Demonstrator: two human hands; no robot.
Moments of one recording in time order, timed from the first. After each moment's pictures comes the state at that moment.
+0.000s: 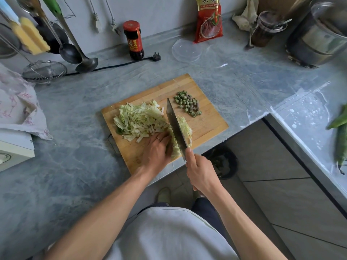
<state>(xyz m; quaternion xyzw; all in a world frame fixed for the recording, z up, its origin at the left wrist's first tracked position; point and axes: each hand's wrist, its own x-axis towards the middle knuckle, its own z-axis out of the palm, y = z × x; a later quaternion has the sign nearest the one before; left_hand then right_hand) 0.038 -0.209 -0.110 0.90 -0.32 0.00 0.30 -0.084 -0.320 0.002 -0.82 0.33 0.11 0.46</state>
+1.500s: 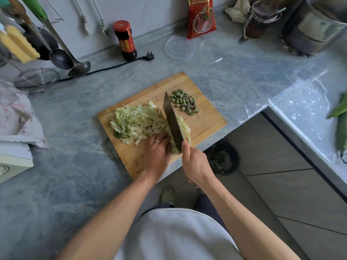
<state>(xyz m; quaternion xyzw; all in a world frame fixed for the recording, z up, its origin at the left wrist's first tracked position) 0.031 -0.213 -0.115 0.90 -0.30 0.02 0.31 -0.060 -0.318 -0.006 -0.82 0.34 0.09 0.44</state>
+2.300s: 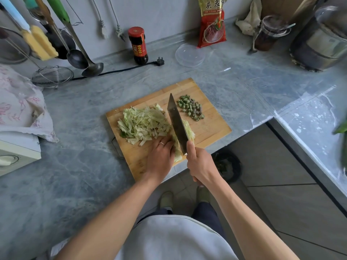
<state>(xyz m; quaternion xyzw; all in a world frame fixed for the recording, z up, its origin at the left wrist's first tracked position) 0.028 -0.215 -0.109 0.91 -0.31 0.04 0.28 -0.053 -0.331 -0.003 -0.82 0.34 0.12 0.45</state>
